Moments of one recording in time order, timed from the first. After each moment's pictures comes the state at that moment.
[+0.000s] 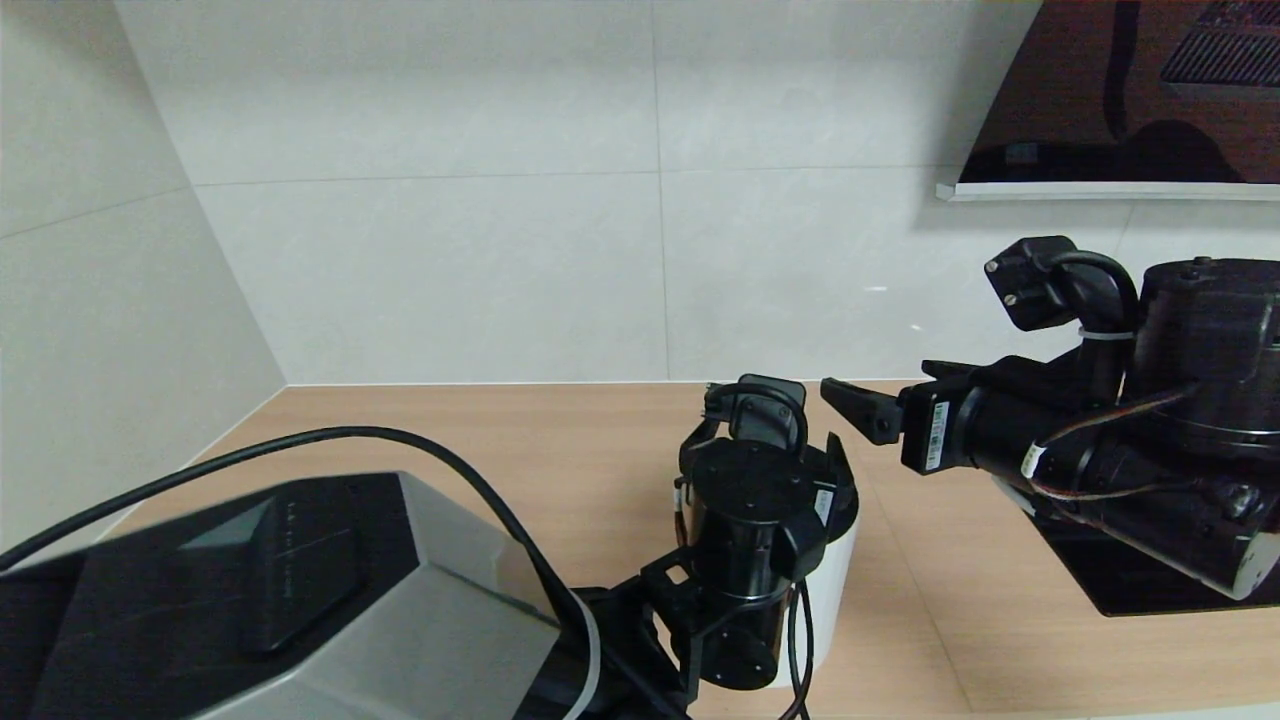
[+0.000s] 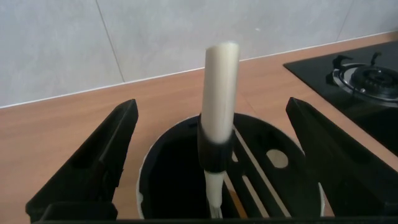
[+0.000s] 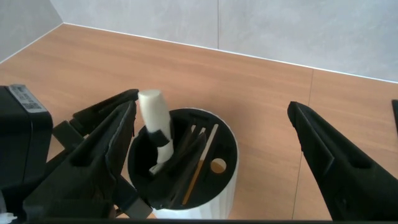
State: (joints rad) left arm -0.98 2.20 -1.06 -1.10 0.68 -0.04; right arm 0.68 1.53 -0.78 -0.61 -0.28 0.12
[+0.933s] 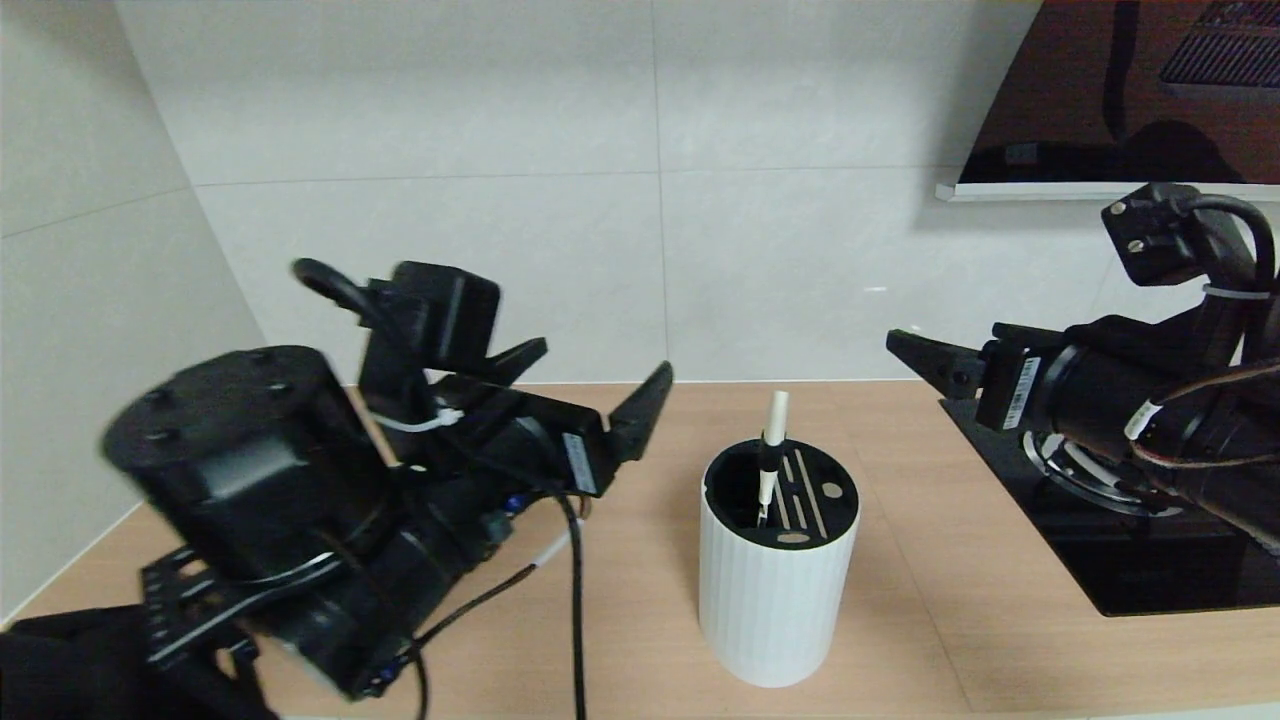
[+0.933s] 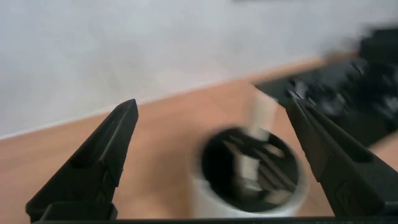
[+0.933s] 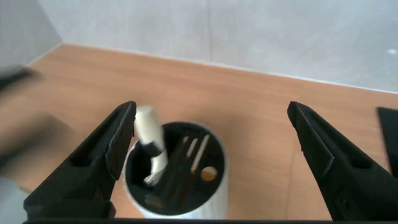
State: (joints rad) left arm -0.76 1.61 -0.59 -1.10 0.33 -0.04; right arm 0.59 1.42 -0.75 -0.61 -0.28 0.13
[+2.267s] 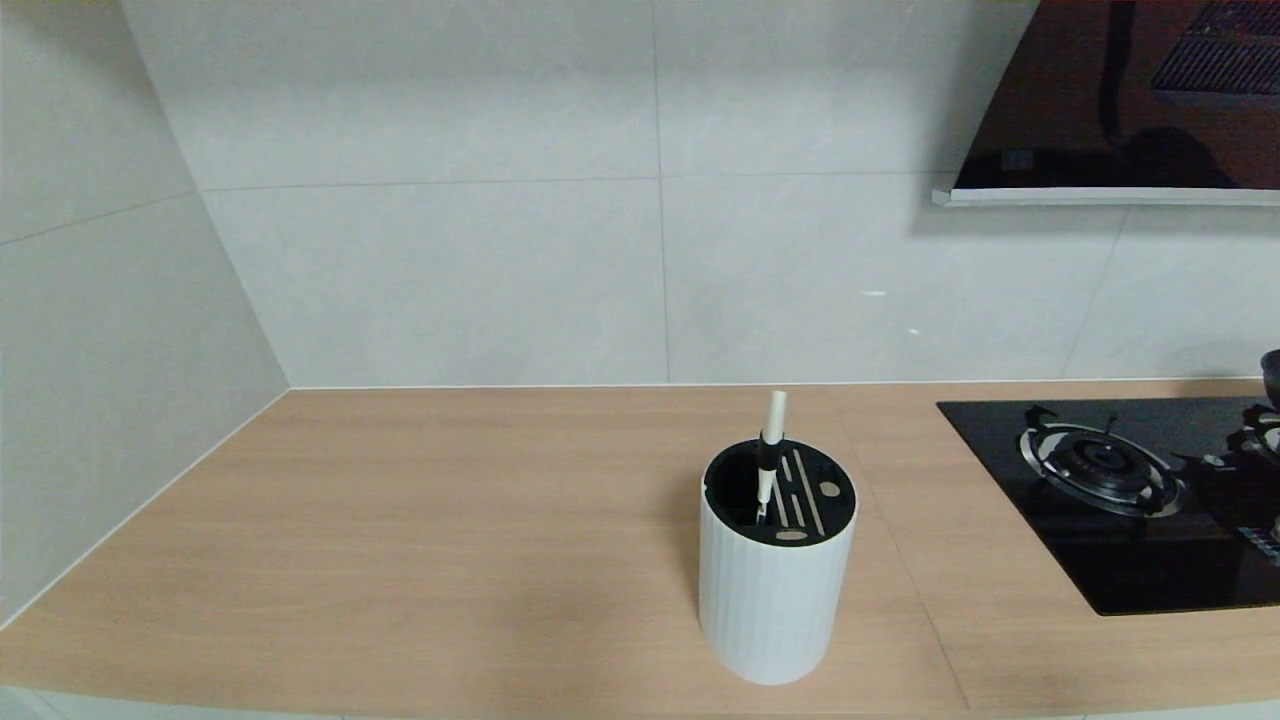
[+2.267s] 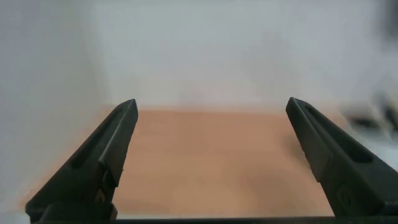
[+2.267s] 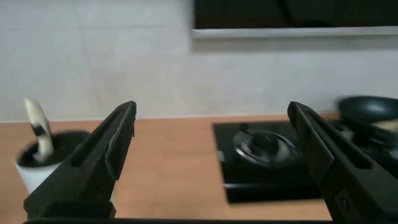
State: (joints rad) left arm -0.06 0.10 -0.57 0.14 0.21 0.05; right arm 0.15 0.17 -0.44 -0.02 -0.28 -0.08
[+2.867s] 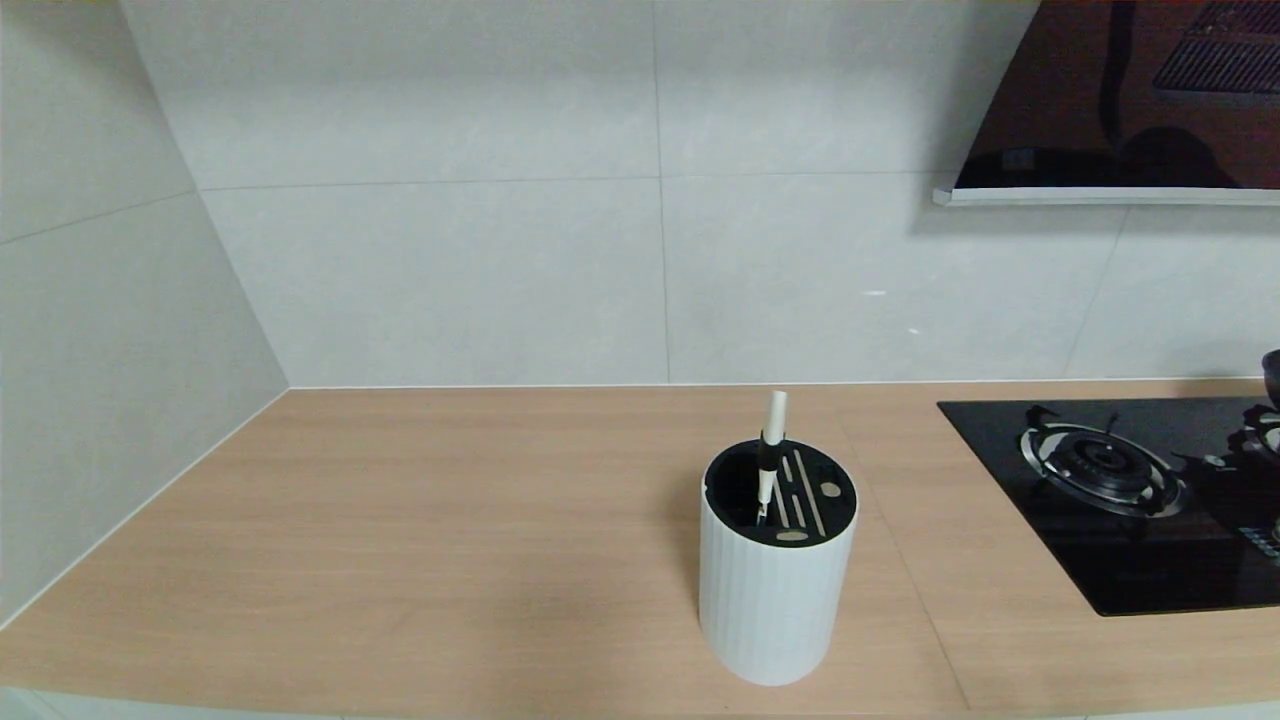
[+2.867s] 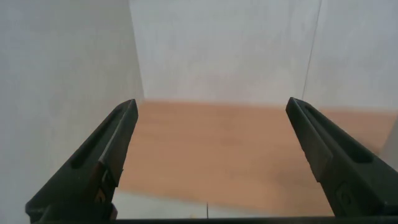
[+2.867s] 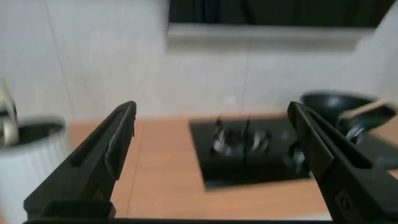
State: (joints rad) left arm 0.00 0.00 -0.20 0.03 0.15 0.07; right arm -0.01 0.01 -0.11 -0.09 -0.09 -0.08
